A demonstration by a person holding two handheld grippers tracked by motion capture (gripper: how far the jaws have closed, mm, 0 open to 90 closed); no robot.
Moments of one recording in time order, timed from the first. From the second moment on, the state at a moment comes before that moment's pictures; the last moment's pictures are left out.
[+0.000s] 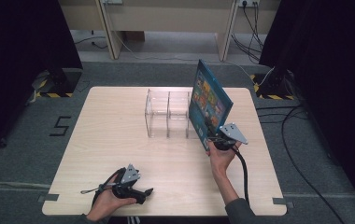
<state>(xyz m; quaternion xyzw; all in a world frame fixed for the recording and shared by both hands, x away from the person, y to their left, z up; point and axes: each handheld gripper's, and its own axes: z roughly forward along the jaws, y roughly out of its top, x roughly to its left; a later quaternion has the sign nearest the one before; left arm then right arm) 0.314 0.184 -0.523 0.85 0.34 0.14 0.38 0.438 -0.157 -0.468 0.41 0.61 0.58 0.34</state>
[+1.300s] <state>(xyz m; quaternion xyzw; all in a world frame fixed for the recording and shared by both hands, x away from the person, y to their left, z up) 0.314 0.184 -0.523 0.85 0.33 0.14 0.38 0.414 -0.177 -0.465 0.43 0.65 0.56 0.28</state>
